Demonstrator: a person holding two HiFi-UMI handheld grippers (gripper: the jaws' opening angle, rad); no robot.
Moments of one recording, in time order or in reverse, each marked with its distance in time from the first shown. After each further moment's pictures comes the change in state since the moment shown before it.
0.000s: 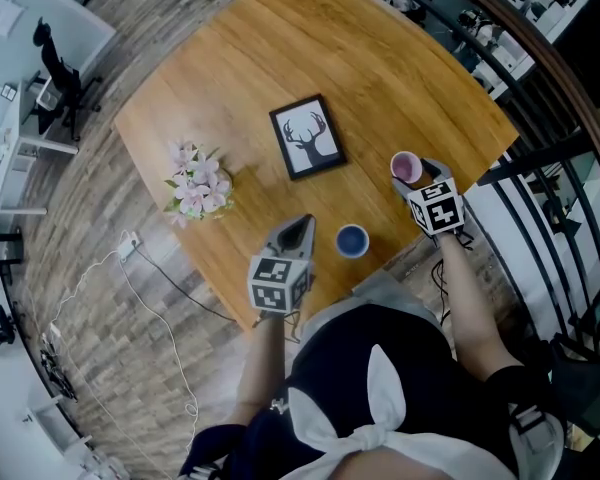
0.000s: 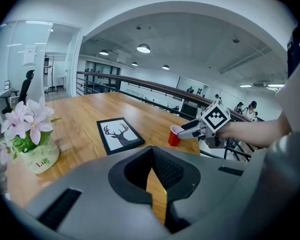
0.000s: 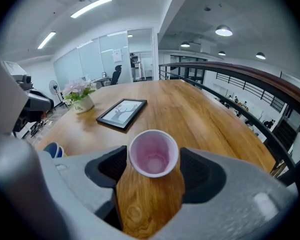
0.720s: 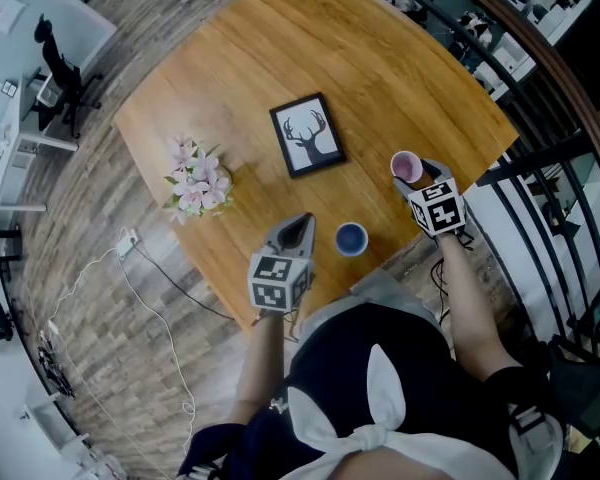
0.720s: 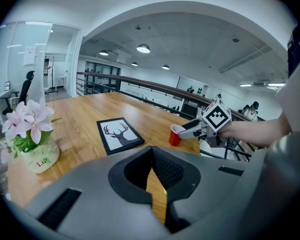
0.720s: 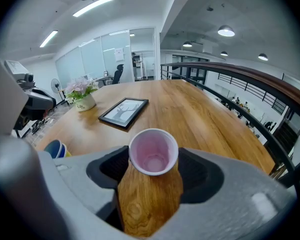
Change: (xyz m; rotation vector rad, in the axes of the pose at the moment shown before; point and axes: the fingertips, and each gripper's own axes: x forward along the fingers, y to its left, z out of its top) left arm 0.000 -0.003 -0.008 0.010 0.013 -0.003; right arm -0.005 0.001 -0.002 -0.020 0.005 0.008
